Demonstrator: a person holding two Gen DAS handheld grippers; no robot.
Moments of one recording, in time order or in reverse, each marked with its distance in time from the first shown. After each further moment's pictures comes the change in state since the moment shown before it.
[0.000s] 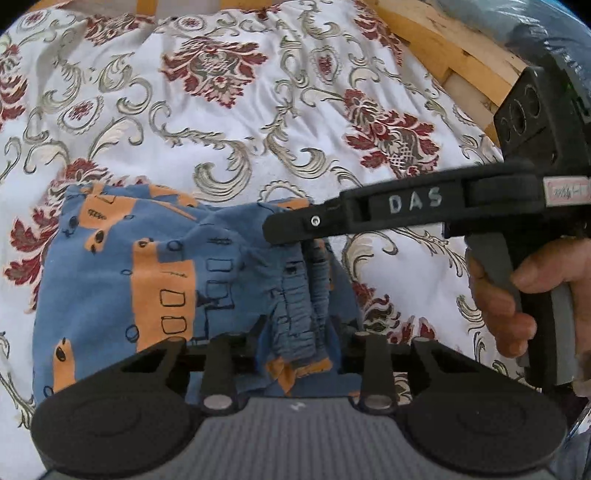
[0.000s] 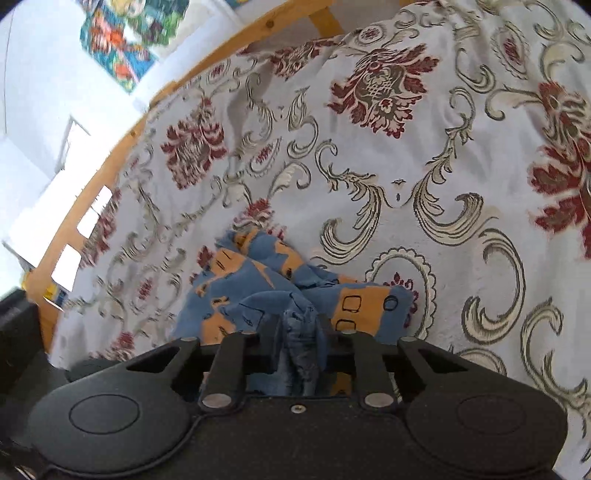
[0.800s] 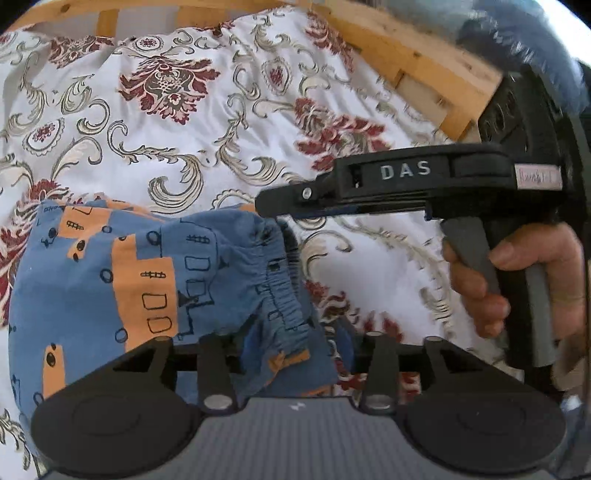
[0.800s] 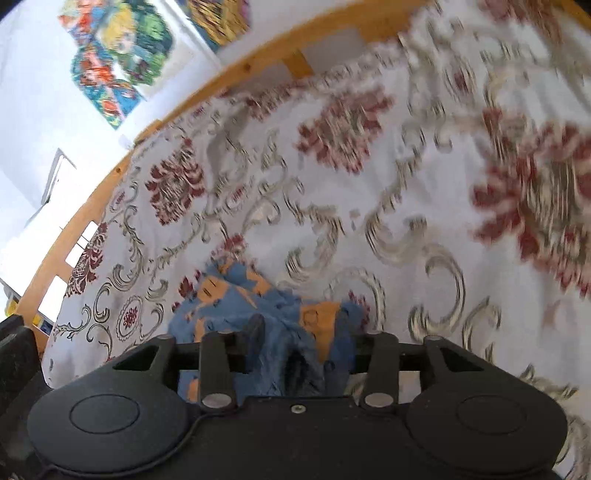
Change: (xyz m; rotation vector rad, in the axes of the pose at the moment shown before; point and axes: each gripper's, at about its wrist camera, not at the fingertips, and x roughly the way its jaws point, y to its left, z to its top) left arm -0.006 -0.009 -0.015 0.060 -0.069 -0.127; right arm -0.031 0.004 -0.010 -0.053 -0.153 -0.088
